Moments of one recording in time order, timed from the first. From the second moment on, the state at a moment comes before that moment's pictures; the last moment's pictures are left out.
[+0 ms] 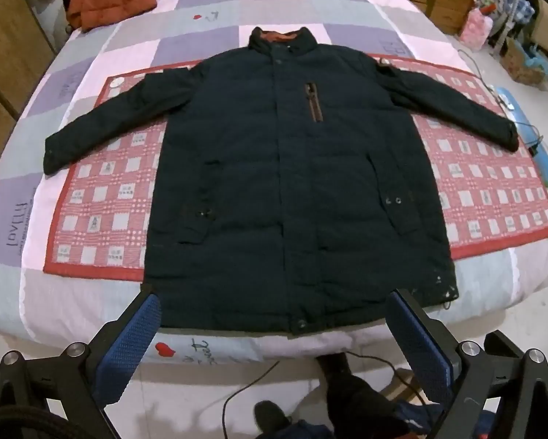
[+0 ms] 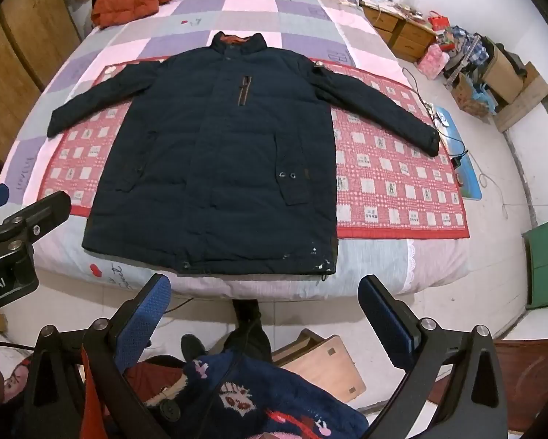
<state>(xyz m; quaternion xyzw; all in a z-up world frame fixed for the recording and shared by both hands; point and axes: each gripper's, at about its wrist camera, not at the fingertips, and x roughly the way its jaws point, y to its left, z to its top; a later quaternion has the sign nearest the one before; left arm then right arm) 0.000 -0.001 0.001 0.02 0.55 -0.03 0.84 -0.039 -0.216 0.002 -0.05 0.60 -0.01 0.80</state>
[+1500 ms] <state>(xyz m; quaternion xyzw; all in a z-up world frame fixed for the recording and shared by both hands) -0.002 -0.005 0.004 0.02 0.54 -0.02 0.84 -0.045 -0.210 0.011 -0.04 0.59 -0.02 0.81</state>
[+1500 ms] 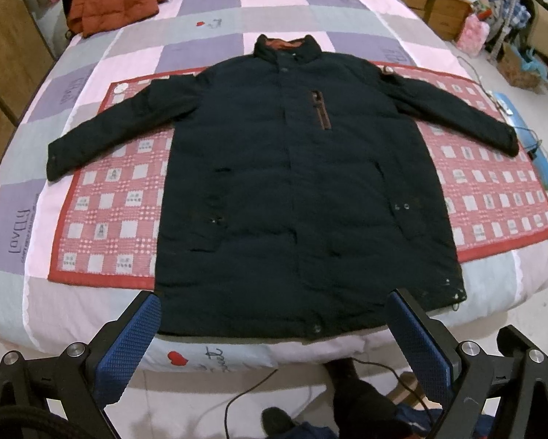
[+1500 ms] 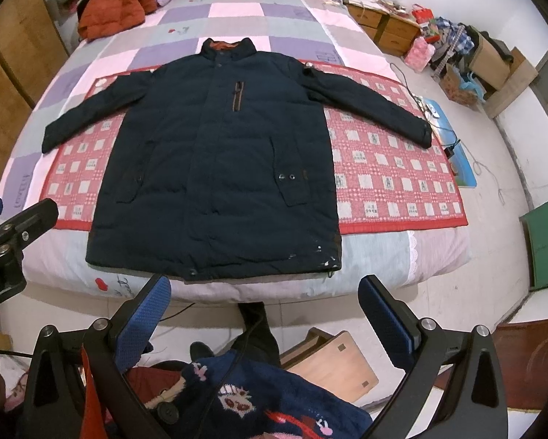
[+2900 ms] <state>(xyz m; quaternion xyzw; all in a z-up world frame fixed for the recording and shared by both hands) 0.163 0.027 -0.179 -0.05 0.61 0.09 0.79 0.184 -0.254 -0.176 -0.13 0.57 0.03 0.81</state>
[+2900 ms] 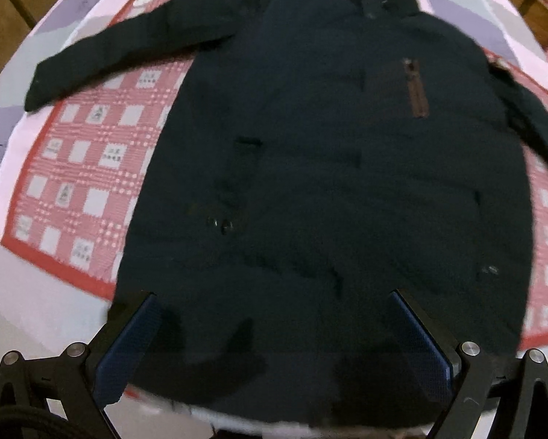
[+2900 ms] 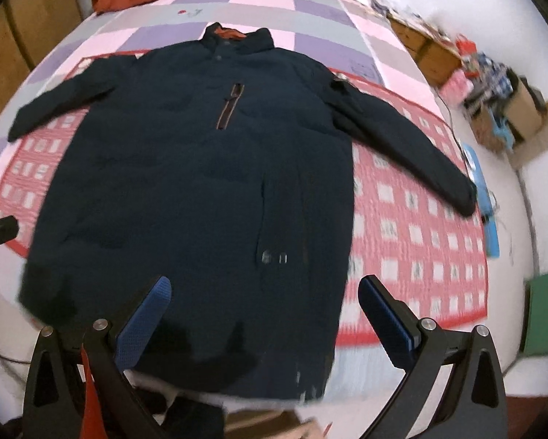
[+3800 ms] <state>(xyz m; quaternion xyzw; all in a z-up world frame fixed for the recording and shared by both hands) 0.352 0.157 -0.371 0.05 0.46 0.06 0.88 0.410 -0.398 -0.384 -0.10 0.47 -0.05 0.88</state>
